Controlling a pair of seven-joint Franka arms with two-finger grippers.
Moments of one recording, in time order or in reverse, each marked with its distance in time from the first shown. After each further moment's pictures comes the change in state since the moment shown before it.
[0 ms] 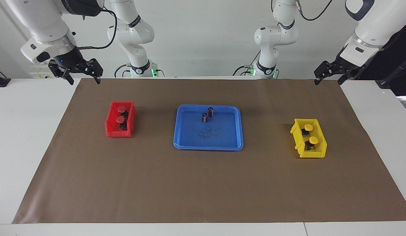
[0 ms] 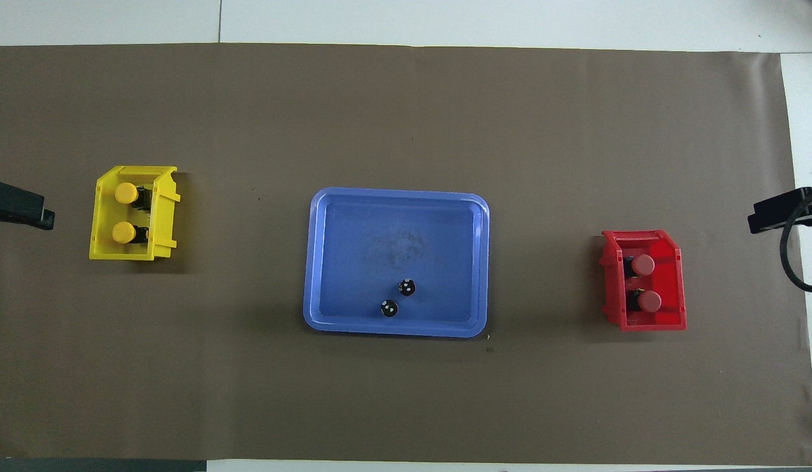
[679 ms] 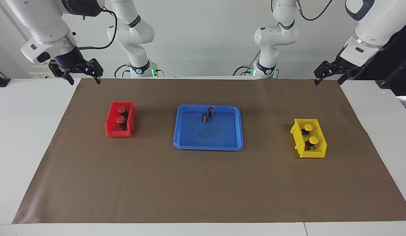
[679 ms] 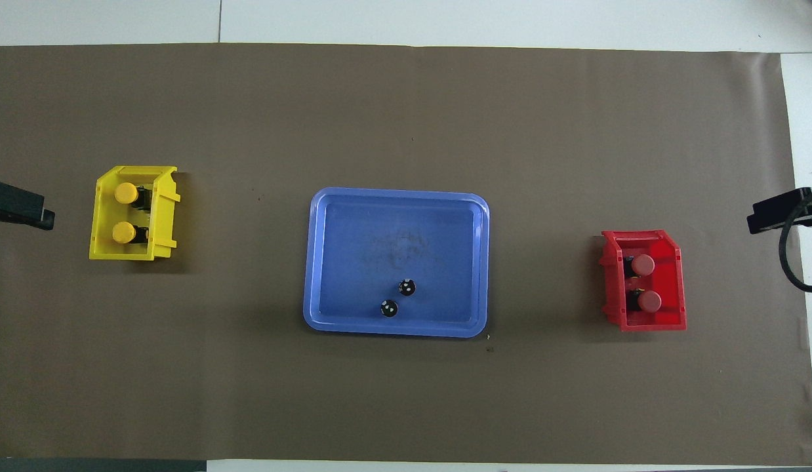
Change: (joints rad) left arm 0.000 0.000 0.000 0.000 0.000 0.000 0.000; right arm 0.000 0.000 0.000 -0.002 0.000 0.000 0.000
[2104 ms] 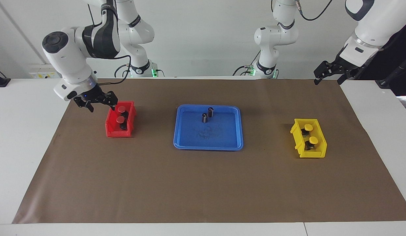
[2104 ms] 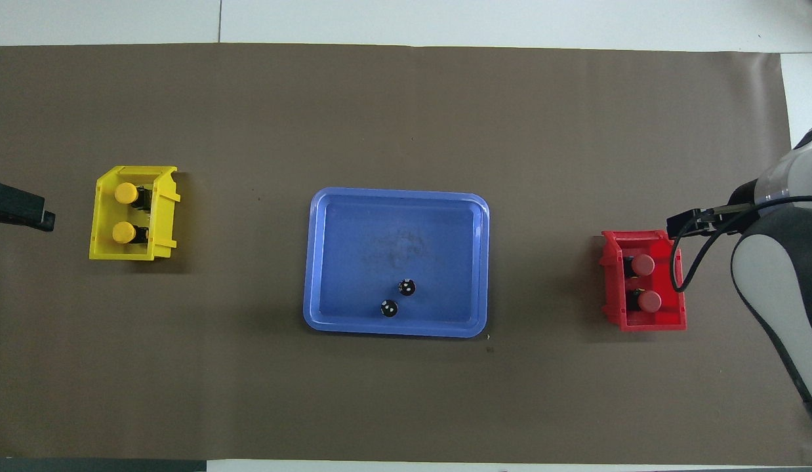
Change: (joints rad) left arm 0.000 0.000 0.000 -0.001 0.000 -0.006 0.000; right arm 0.001 -0.006 0.001 -0.452 0.024 0.477 0.000
